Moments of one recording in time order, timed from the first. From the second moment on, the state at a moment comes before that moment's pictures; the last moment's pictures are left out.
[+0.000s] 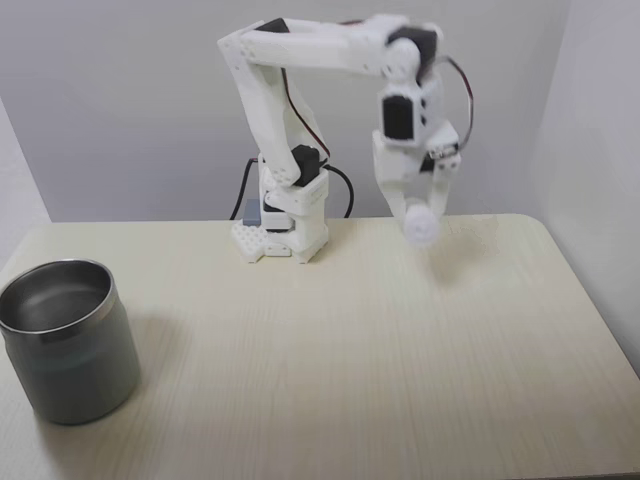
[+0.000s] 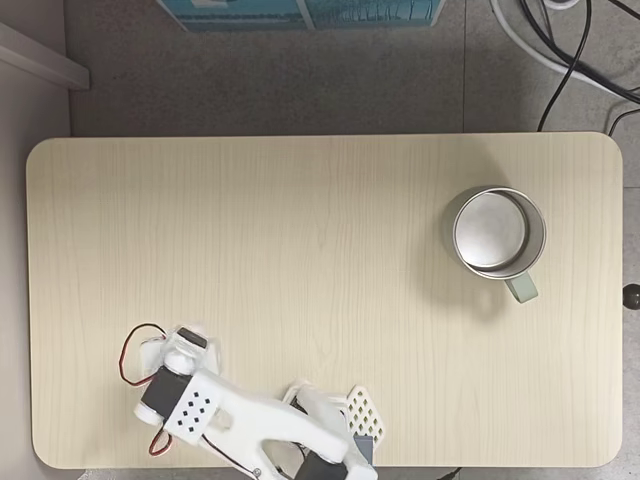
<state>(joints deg) -56.8 61.6 69.4 87.2 -32.6</state>
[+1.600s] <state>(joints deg) 36.2 82.7 99.0 74.5 -33.1</state>
